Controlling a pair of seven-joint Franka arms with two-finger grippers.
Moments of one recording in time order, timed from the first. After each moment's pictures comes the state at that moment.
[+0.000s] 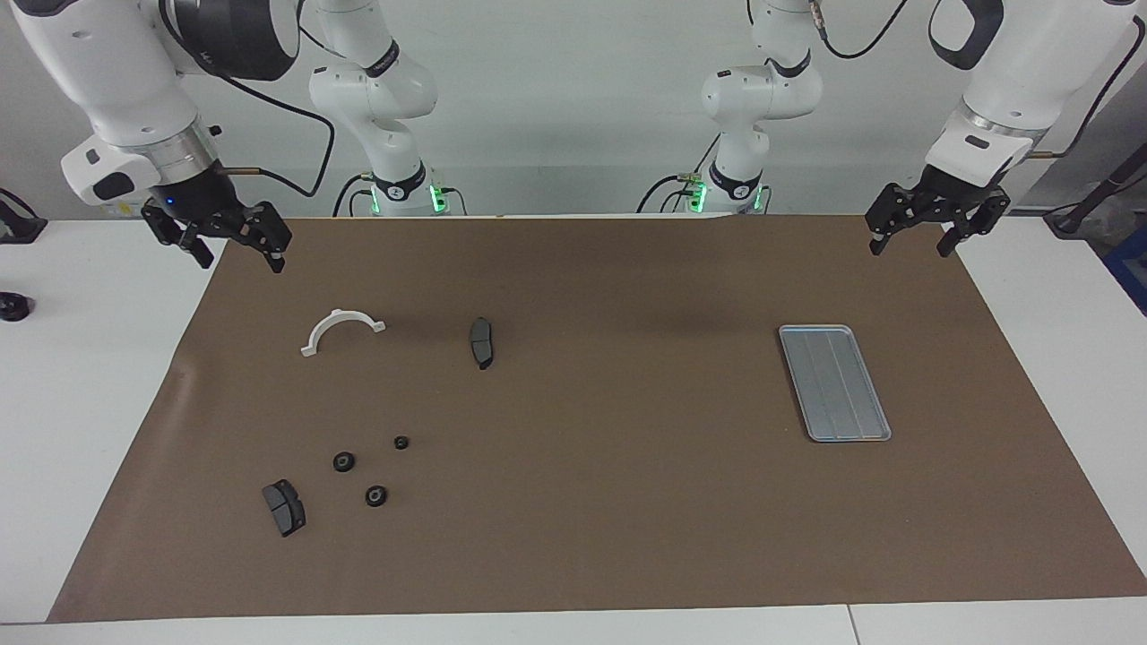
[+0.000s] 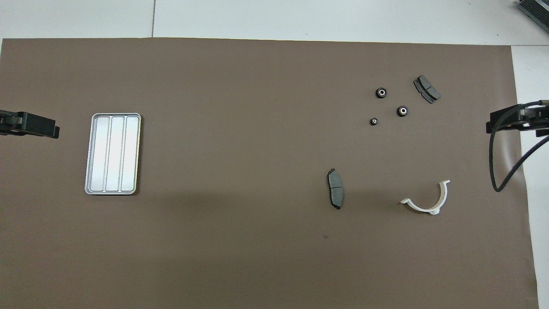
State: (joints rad) left arm 0.00 -0.02 -0.03 -1.60 0.00 1.64 0.10; right arm 0.01 0.04 -0.07 -1.56 -0.02 1.61 0.03
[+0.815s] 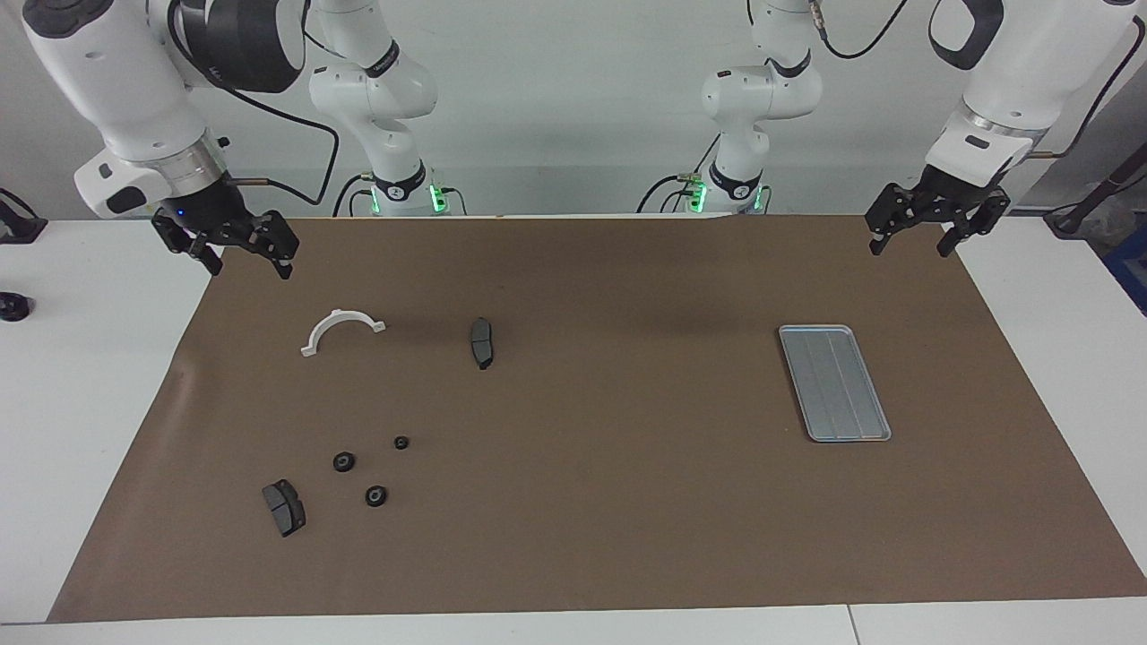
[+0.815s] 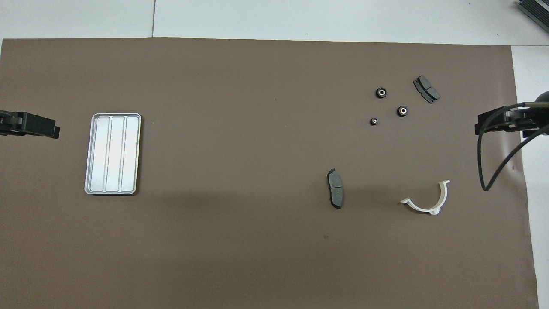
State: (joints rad) left arm 0.00 -0.02 -0.03 -1.60 0.00 1.64 0.10; right arm 0.03 0.05 -0.07 -1.59 -0.02 1.65 0.03
